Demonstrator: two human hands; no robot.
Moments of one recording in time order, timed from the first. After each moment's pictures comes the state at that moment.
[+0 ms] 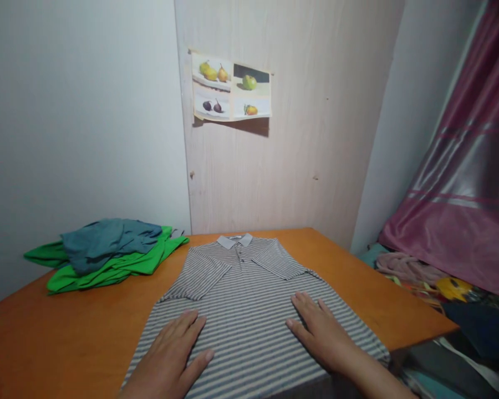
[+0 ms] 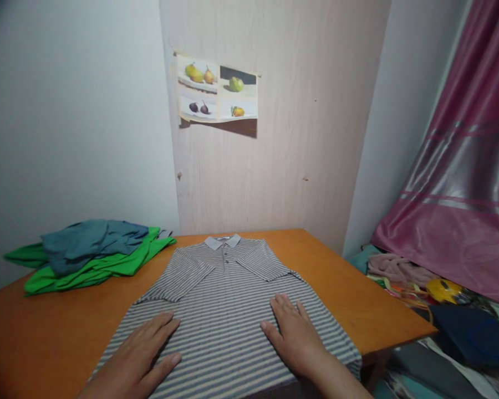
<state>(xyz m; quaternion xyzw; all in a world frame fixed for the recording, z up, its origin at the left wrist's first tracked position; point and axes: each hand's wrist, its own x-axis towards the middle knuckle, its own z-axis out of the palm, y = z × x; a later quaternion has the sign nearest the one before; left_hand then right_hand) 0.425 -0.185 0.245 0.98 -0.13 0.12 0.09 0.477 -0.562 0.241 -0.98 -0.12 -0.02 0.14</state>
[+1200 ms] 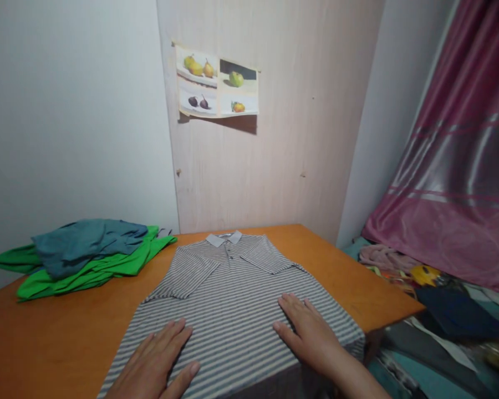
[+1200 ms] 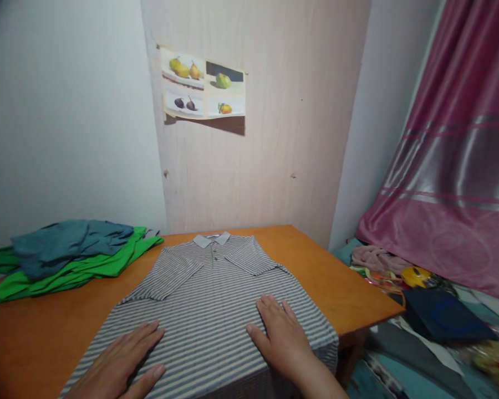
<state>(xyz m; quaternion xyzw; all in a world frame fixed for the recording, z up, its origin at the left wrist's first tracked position) 0.403 -0.185 0.237 0.98 -0.13 0.12 0.12 0.450 -0.554 0.247 -0.98 -0.13 -0.04 0.15</state>
